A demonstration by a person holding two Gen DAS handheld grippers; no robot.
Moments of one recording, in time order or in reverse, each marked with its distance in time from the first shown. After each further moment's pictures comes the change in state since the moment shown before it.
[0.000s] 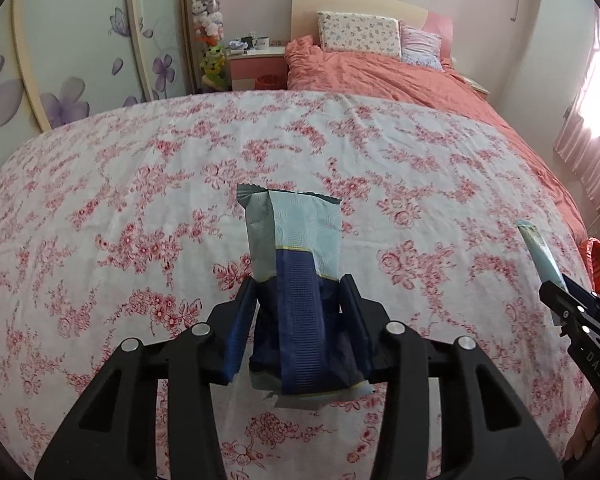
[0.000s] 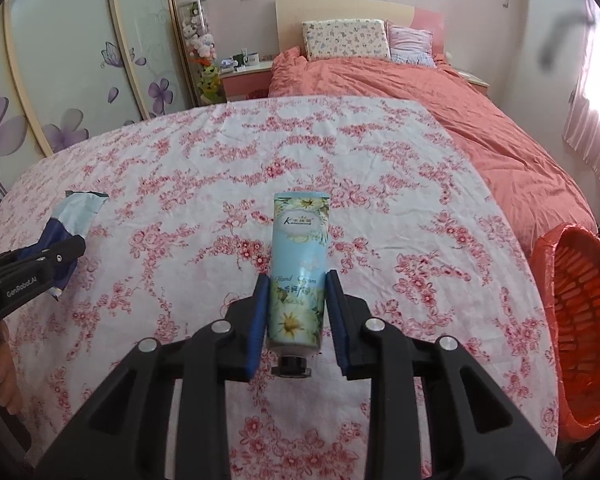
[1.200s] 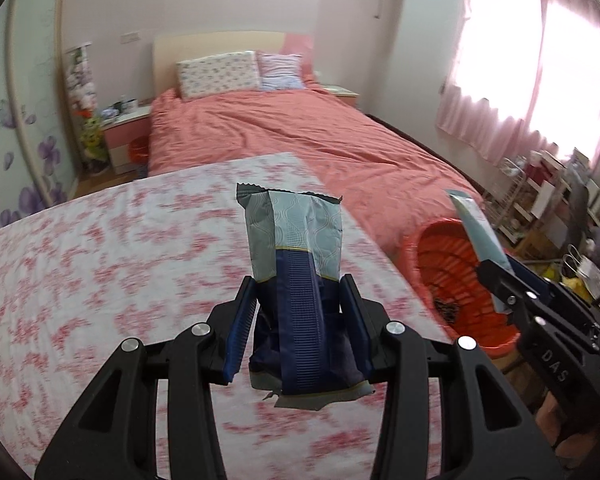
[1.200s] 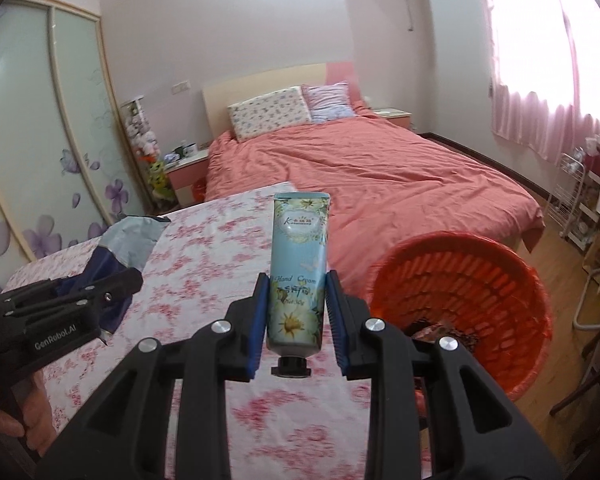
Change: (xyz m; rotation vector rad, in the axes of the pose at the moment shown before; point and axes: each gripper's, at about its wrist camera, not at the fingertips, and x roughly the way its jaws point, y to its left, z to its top) left arm -0.083 -0.194 0.010 0.278 -0.123 -0.354; right arm -0.154 -0.141 -0.024 0.249 -0.270 -0.126
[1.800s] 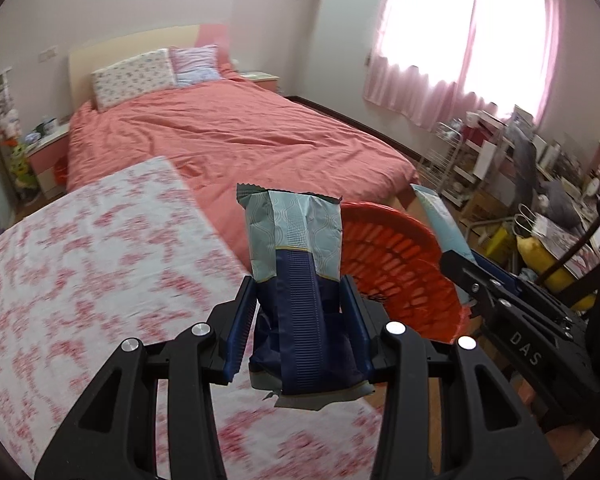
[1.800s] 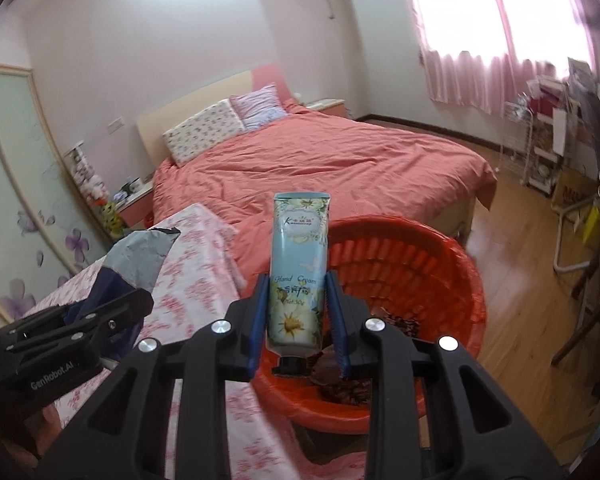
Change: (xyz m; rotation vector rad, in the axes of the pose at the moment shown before) left arm 0.059 -0.112 0.010 0.152 0.055 -0.210; right arm 0.003 -0.138 -0.008 0.232 -0.011 -0.122
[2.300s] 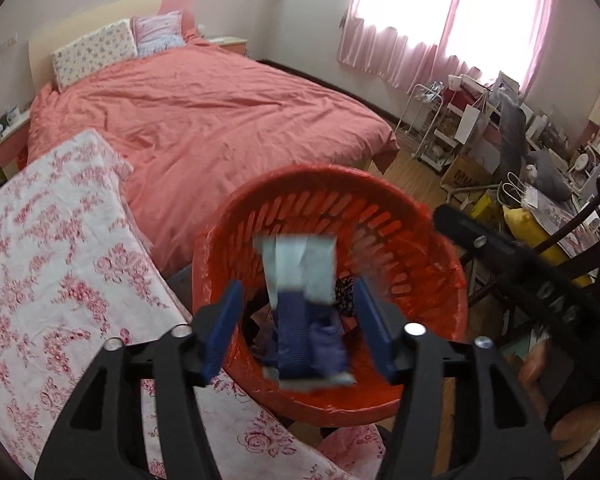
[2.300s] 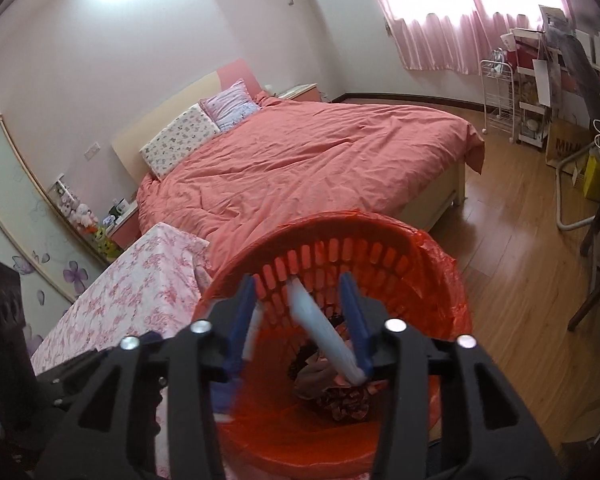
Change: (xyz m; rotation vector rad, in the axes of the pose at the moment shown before) left arm 0.071 -0.035 0.000 0.022 0.136 -0.078; right arm 0.044 -0.067 0.012 0.145 0.037 -0.007
